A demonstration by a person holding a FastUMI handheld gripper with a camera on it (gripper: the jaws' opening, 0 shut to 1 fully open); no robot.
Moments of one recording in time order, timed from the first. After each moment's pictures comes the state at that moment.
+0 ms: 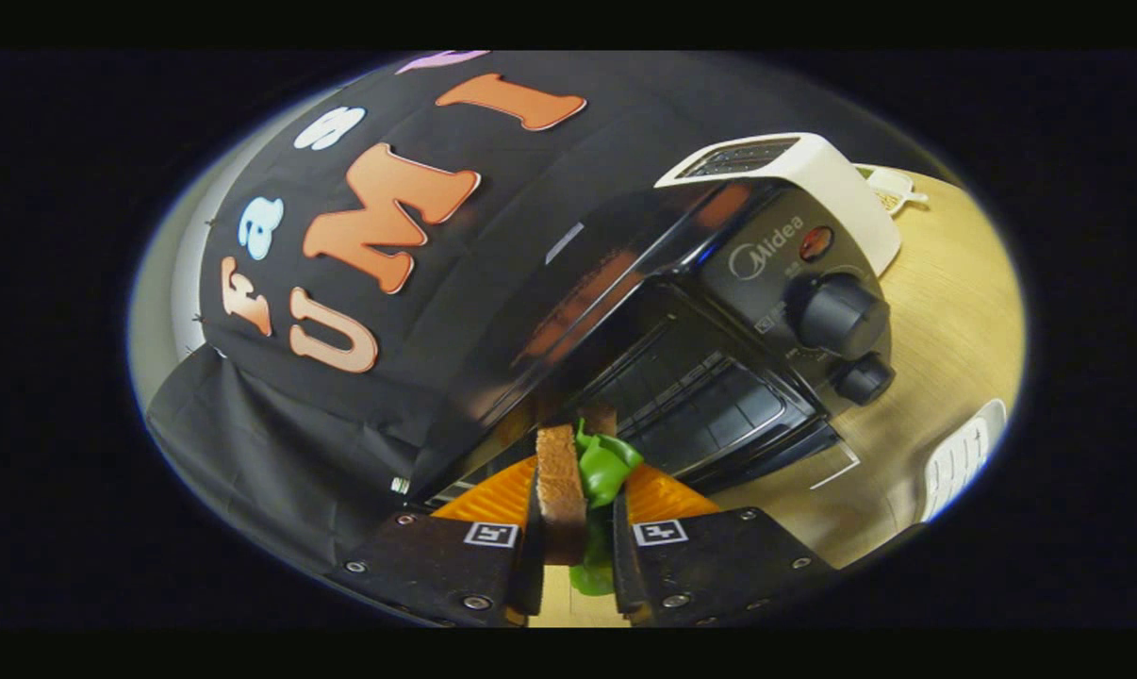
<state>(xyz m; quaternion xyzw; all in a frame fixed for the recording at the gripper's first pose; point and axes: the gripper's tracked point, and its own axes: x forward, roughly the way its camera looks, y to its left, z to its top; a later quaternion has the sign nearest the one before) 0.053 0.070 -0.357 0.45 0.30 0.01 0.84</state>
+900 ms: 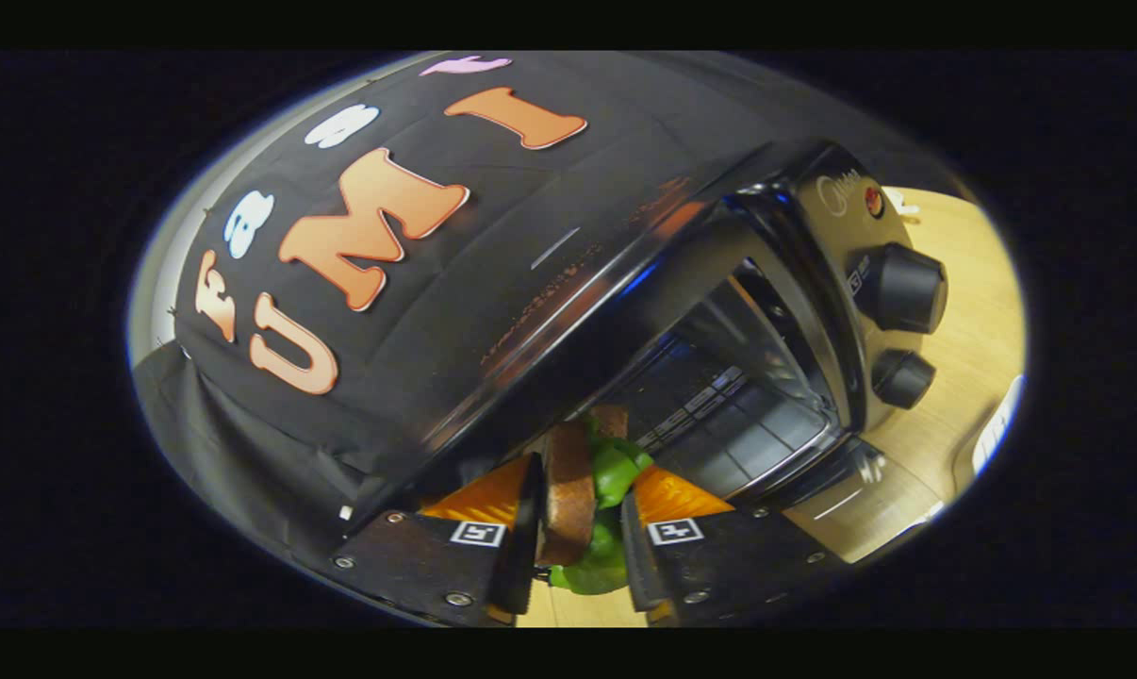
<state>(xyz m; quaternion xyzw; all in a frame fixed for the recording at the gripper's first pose) 0.091 0.071 -0.382 0.38 0.25 -0.07 0.89</state>
